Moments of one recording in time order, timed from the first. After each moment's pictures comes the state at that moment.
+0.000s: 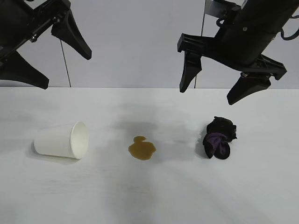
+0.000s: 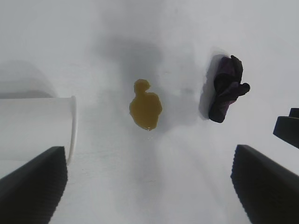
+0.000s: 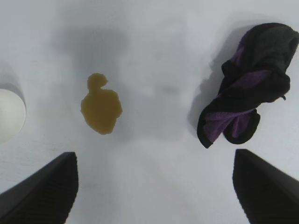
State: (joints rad) left arm -0.23 1.62 -1.13 -0.75 0.73 0.24; right arm 0.36 1.68 -1.19 0.14 0.69 0.26
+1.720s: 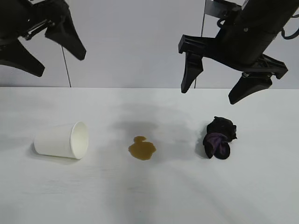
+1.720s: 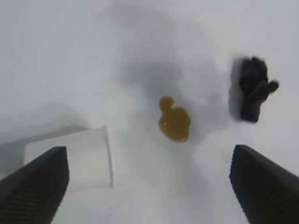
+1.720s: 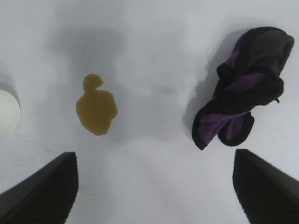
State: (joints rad) left arm -0.34 1.71 -1.29 -0.21 0.95 0.94; right arm 0.36 1.68 -1.19 0.12 0.69 0.26
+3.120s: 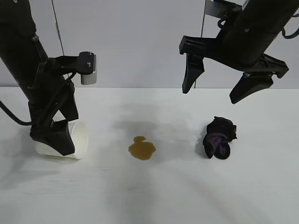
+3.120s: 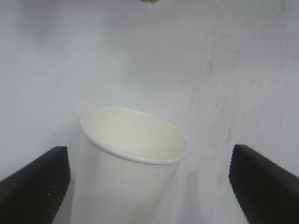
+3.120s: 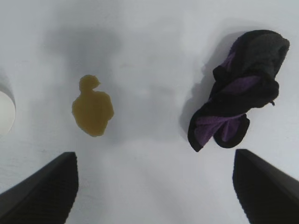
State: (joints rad) left arm -0.37 2.03 -1.22 -0.28 0.67 1.31; right arm 0.36 1.68 -1.19 0.10 0.69 0.26
